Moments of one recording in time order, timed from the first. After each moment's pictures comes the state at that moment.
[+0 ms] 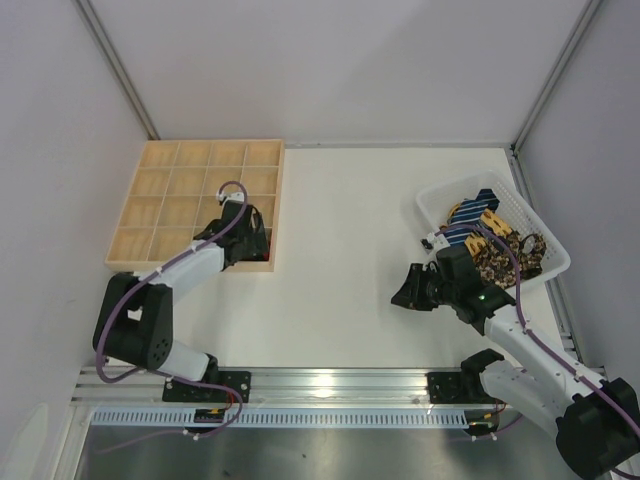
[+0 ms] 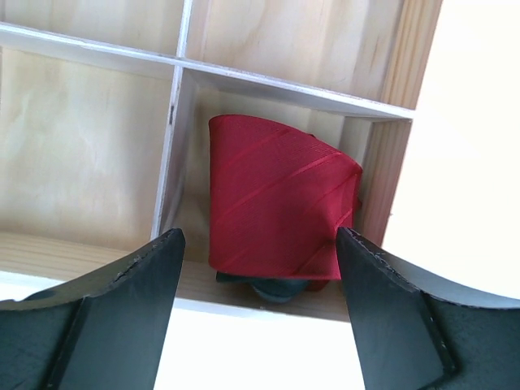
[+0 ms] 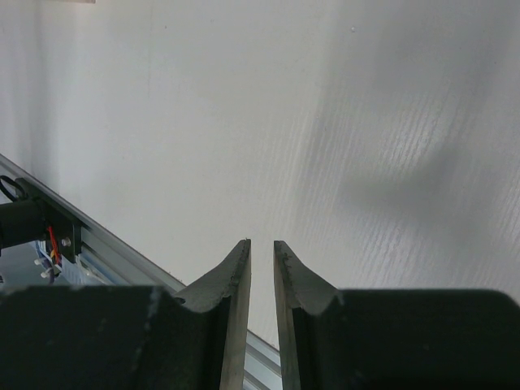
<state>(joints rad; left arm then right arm) -0.29 1.47 0.82 -0.25 -0.28 -0.39 0.44 0.88 0.50 -0.39 -0.35 0.54</state>
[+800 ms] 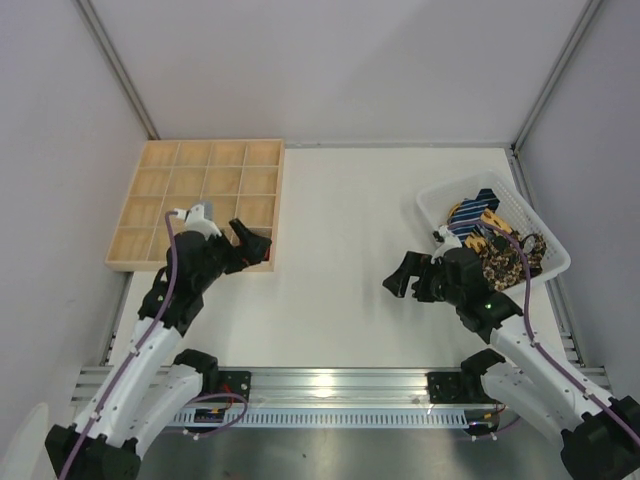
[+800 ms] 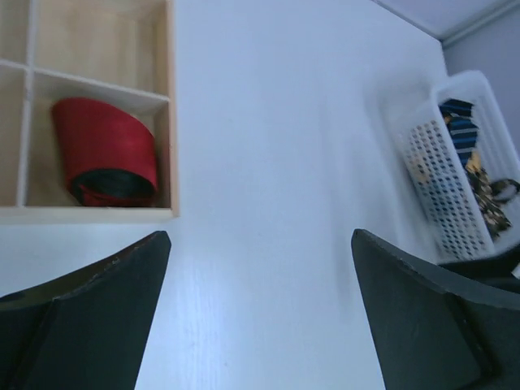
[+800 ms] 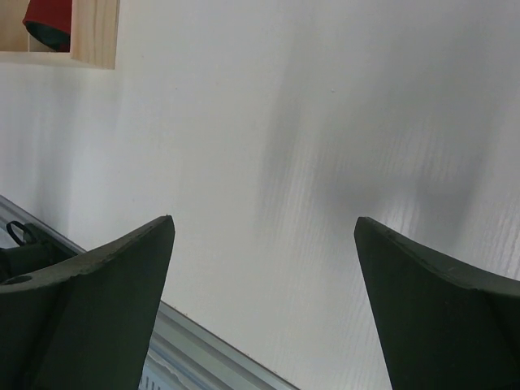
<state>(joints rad) -0.29 0.77 0.68 -0.31 0.04 -0.59 0.46 0.78 0.49 -0.31 -0.19 0.59</state>
